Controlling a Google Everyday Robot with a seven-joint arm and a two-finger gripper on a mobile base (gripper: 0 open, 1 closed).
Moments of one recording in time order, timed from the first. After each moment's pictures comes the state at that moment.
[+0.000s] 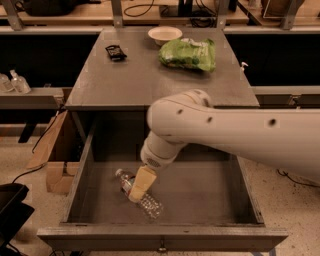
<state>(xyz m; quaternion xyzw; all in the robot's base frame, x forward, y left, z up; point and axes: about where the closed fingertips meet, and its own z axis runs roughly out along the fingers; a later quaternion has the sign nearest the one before) 0.494 0.024 0.709 -0.56 0.81 0.08 0.16</state>
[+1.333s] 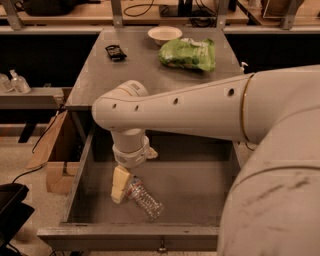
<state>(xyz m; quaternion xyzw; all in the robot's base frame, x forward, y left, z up) 0.497 0.055 0.670 -0.49 0.87 -0.02 -0.03</state>
